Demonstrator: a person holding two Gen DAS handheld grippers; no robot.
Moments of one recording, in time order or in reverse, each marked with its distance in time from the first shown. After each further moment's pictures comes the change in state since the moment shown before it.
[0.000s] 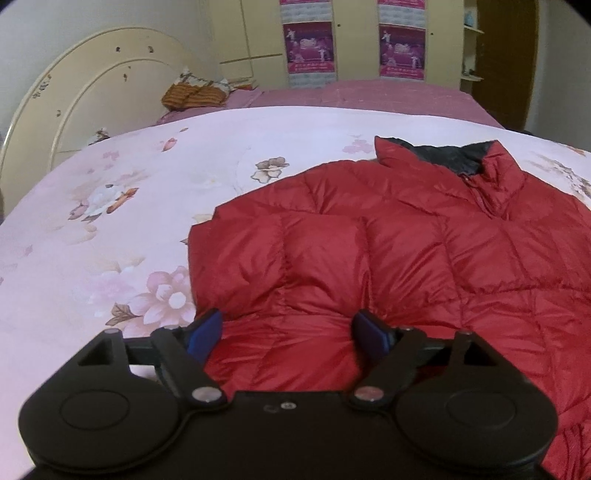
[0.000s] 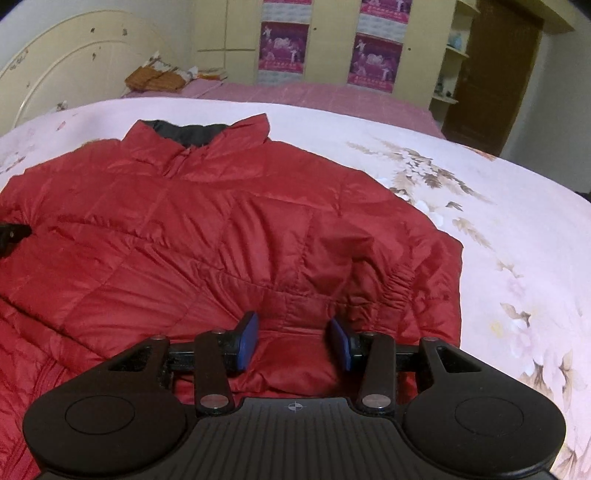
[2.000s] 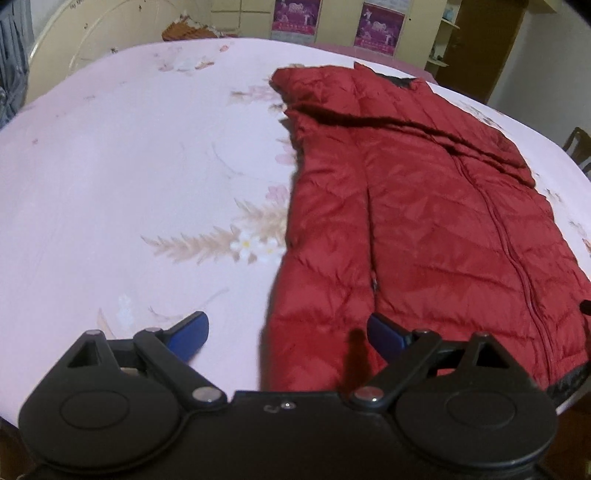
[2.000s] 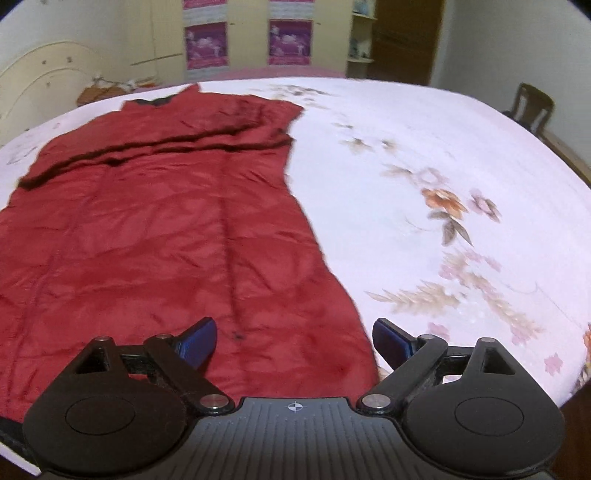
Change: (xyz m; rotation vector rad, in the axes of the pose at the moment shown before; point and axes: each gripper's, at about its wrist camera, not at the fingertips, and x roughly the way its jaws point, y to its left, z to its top) left arm -0.204 0.119 -0.223 -0.080 0.144 -0.230; right arm -0.230 -0.007 -0.227 0.267 0.032 -0.146
